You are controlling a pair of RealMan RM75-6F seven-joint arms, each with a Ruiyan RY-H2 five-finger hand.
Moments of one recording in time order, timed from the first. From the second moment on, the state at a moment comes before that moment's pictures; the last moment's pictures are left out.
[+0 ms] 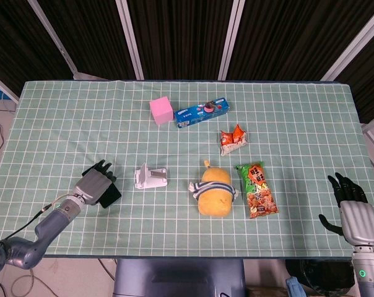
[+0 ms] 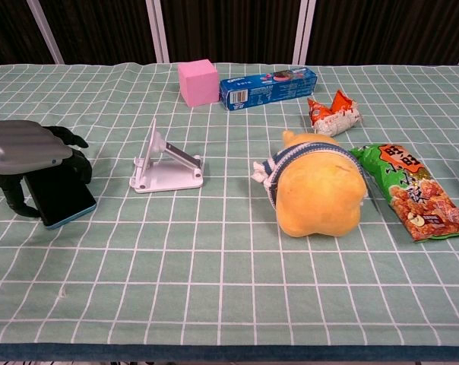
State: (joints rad) left arm -0.74 -1.33 0.02 -1.50 1.15 0.73 0.62; right arm 0.09 -1.13 0.09 -1.66 -1.40 1.43 -0.12
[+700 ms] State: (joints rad) left arm -0.72 -1.28 0.01 -1.54 1.19 0.84 0.54; right arm 0.09 -1.13 0.09 -1.67 -1.40 1.43 -0.11
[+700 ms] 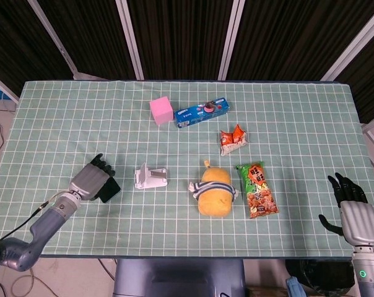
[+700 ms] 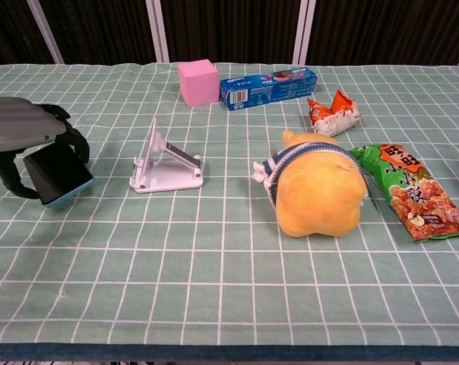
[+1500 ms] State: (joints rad) left arm -0.61 -1.31 -0.20 -1.83 0.97 1.13 0.32; right arm 0.09 -1.13 0.09 -1.66 -1.41 1.43 -0.10
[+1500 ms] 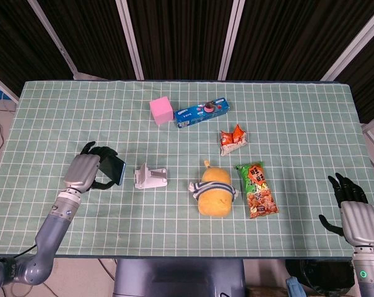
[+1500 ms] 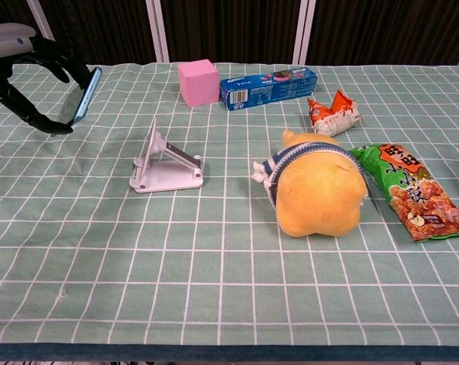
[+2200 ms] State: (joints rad) left arm -0.62 -1.37 -0.36 -1.94 0.69 1.02 -0.01; right arm 0.09 -1.13 0.09 -1.66 -1.41 1.43 -0.09
